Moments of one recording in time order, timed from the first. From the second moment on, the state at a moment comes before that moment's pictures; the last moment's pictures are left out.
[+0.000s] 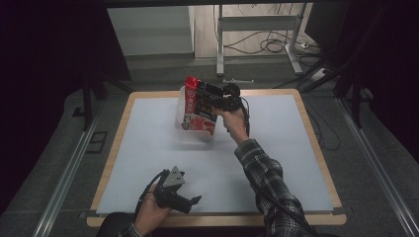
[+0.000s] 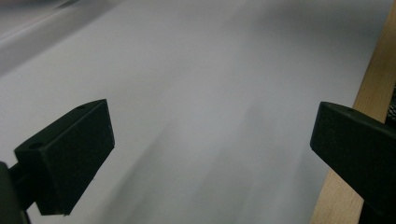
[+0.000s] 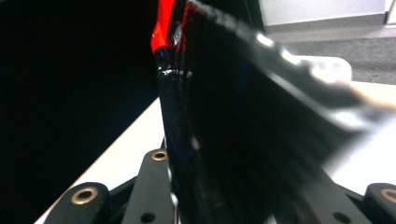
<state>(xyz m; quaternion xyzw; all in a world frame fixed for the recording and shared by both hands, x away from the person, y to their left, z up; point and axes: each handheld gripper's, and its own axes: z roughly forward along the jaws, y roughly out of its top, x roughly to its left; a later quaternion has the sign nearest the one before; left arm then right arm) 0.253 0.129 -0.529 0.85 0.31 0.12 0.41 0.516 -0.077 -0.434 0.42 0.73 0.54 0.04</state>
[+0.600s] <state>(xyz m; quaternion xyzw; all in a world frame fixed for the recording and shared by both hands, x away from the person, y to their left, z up) 0.251 0.130 -0.526 0.84 0.29 0.12 0.44 0.513 -0.081 -0.430 0.39 0.76 0.52 0.06</state>
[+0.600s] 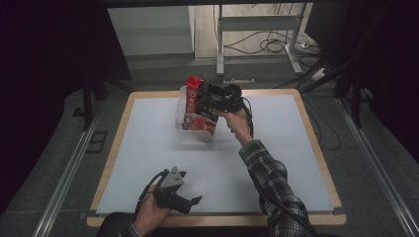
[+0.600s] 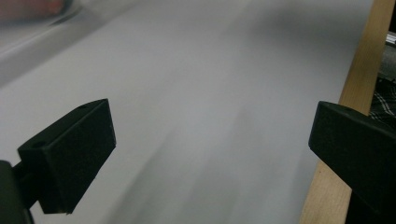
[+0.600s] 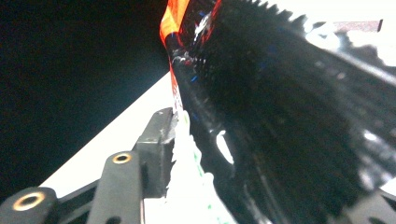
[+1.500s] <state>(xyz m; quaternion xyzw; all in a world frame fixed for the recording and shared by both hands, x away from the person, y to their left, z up) 0.251 0.129 -0.526 0.84 0.29 0.11 0.44 0.500 -0.086 -0.417 0.35 0.79 0.50 0.09</state>
